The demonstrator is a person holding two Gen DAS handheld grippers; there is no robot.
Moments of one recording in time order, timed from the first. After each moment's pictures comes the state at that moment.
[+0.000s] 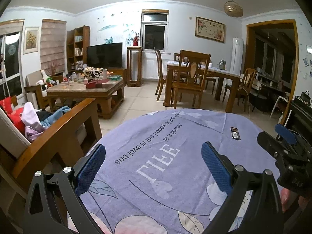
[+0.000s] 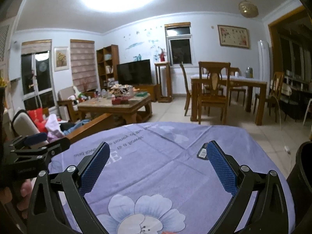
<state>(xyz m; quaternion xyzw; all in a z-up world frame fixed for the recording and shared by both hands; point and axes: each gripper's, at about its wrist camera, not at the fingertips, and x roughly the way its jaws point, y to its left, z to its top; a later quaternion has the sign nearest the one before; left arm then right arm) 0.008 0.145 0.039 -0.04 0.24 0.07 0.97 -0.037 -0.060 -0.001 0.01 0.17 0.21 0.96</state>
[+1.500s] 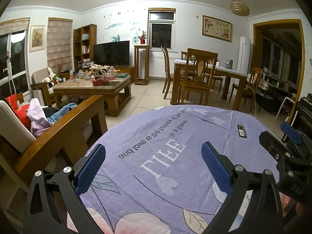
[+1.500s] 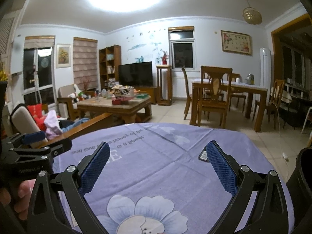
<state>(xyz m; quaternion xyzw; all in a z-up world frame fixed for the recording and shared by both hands) -0.004 0.133 0.039 -0.04 0.24 0.11 0.96 -0.043 -0.055 -0.009 -0.01 0.16 0.21 0.96</state>
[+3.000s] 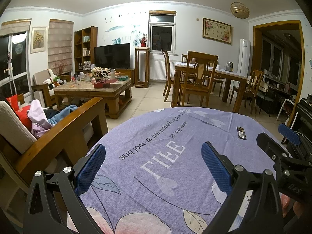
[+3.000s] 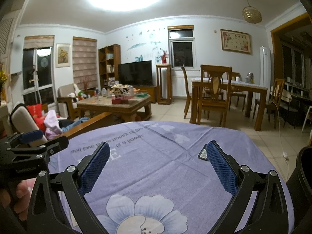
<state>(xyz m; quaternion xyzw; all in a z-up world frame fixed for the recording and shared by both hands) -0.006 0.131 0.039 -0.03 0.24 0.11 0.96 -0.043 -0.057 -0.008 -0.01 0.16 0.21 0.96</state>
